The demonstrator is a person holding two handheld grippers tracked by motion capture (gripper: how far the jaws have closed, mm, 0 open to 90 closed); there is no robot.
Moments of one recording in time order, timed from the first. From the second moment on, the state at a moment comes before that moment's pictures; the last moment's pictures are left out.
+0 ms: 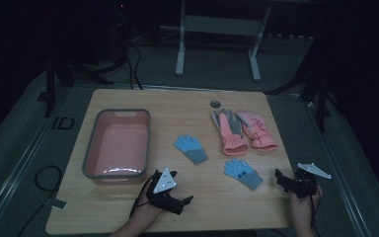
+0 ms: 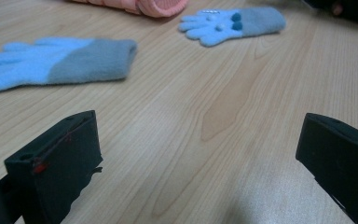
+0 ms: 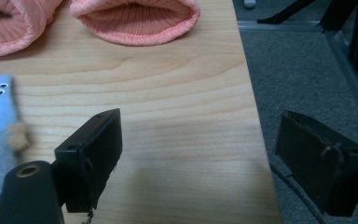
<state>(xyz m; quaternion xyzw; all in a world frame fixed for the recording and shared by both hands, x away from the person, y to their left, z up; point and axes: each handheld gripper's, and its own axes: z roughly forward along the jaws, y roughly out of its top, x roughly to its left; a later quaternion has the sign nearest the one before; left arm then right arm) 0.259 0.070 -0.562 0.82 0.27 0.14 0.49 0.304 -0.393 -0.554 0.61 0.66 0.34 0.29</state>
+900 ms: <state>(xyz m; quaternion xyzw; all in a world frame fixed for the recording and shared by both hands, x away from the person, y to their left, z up) 0.257 0.070 -0.562 0.82 0.27 0.14 0.49 0.316 -0.365 -0.485 0.55 0.71 0.36 0.25</state>
